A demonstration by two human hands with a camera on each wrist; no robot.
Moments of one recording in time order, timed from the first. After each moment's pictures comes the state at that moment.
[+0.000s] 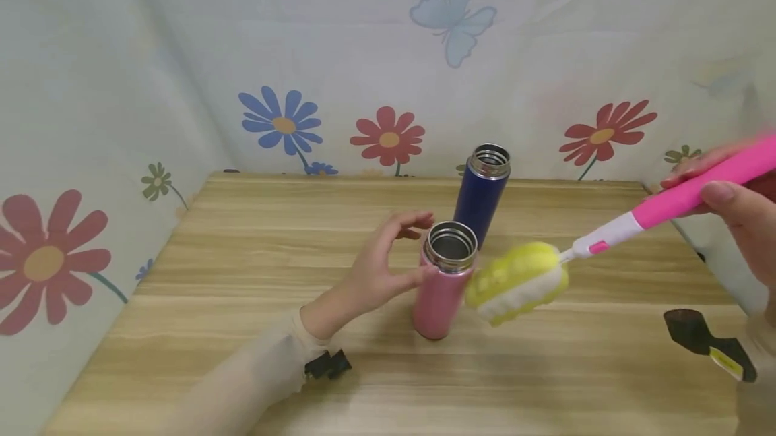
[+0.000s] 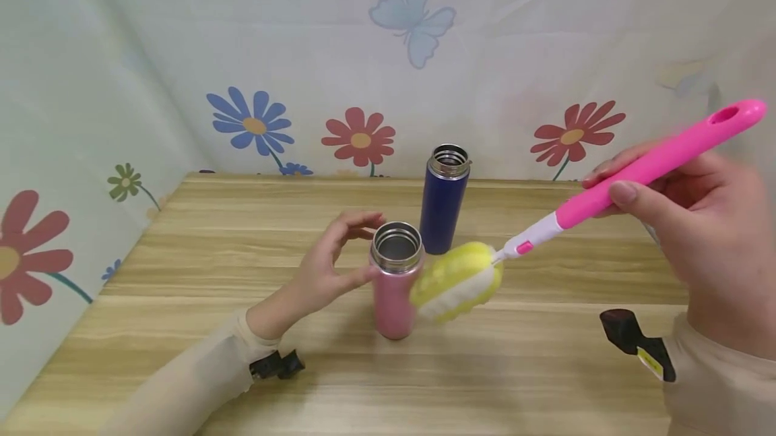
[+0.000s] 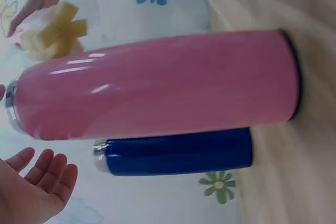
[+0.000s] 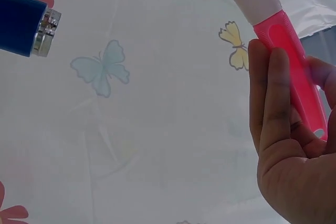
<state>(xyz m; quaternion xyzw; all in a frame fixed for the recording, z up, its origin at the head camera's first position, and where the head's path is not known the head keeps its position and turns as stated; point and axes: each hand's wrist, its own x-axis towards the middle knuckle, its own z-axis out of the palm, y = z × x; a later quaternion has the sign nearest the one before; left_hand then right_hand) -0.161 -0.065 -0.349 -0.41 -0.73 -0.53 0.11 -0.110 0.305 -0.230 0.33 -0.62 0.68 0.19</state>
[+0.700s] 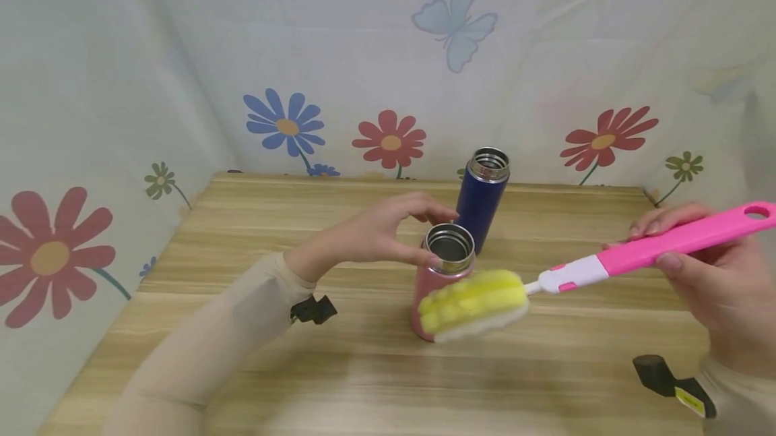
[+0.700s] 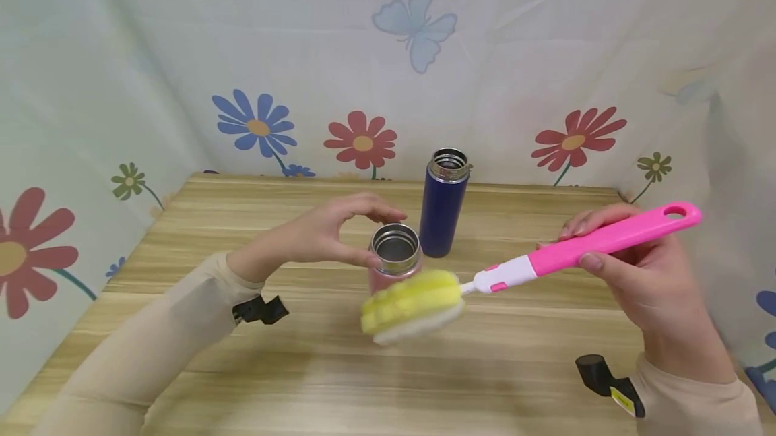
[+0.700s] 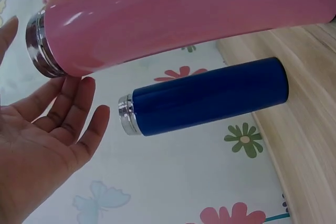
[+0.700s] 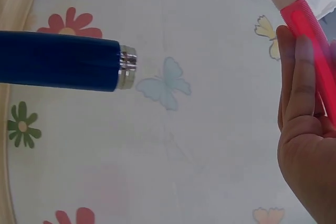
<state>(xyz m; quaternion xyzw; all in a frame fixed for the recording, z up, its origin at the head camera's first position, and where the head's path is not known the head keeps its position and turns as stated) -0.193 -0.070 -0.284 -0.48 -0.79 -0.37 -0.06 -0.099 0.284 -0.270 0.45 -0.47 0.76 0.04</state>
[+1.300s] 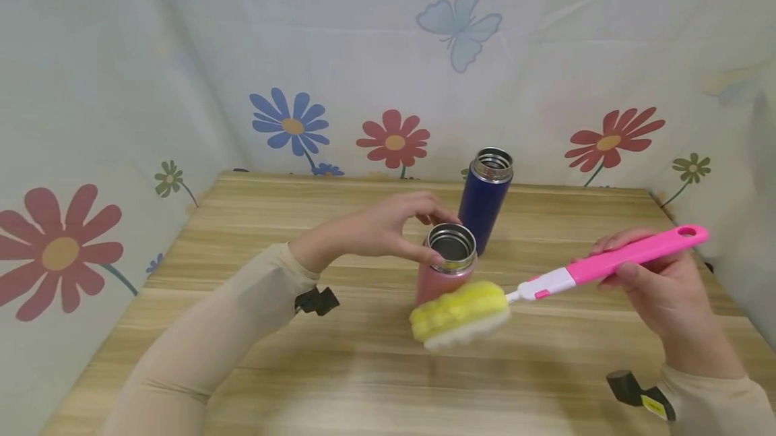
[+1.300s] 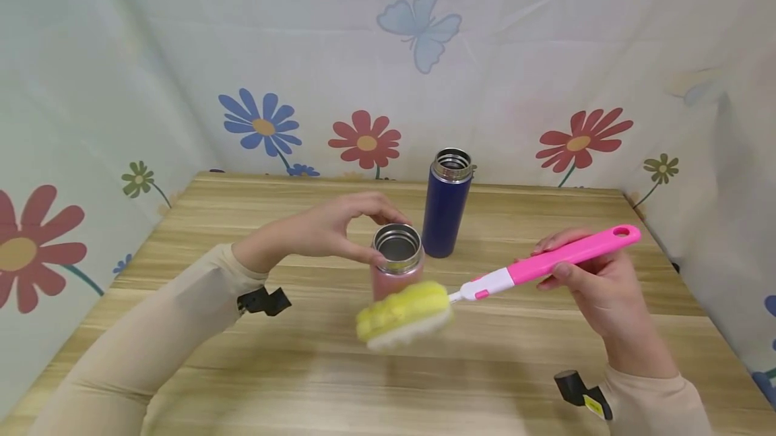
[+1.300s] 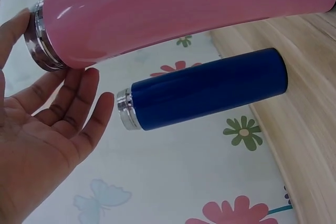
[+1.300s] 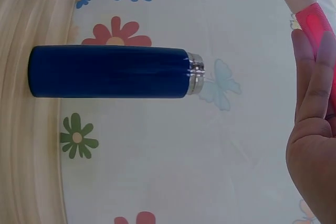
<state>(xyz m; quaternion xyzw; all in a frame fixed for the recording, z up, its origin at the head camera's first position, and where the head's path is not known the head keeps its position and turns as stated) -0.195 -0.068 -0.275 -0.50 -0.80 -0.33 -0.09 -0.116 0.280 -0.319 0.44 -0.43 0.79 0.00</state>
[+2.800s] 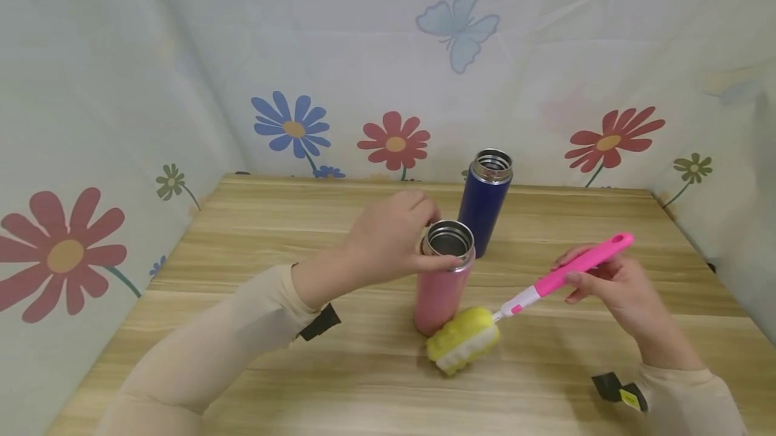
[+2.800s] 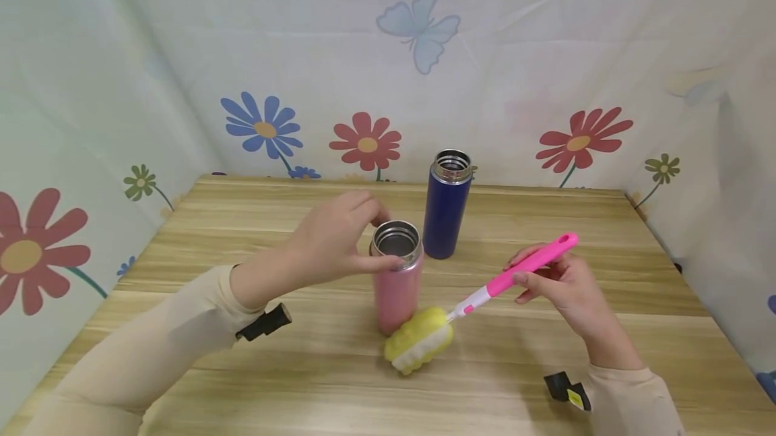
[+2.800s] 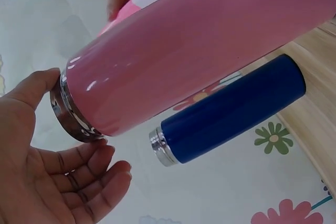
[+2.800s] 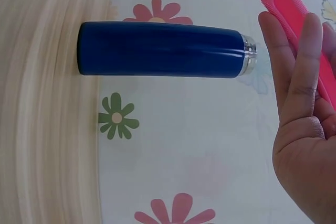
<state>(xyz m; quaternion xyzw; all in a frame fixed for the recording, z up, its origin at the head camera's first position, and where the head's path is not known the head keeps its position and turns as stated) -0.153 -0.052 -0.270 -0.37 -0.91 -0.14 0.14 -0.125 0.286 -0.358 0.29 -0.70 0.66 0.03</state>
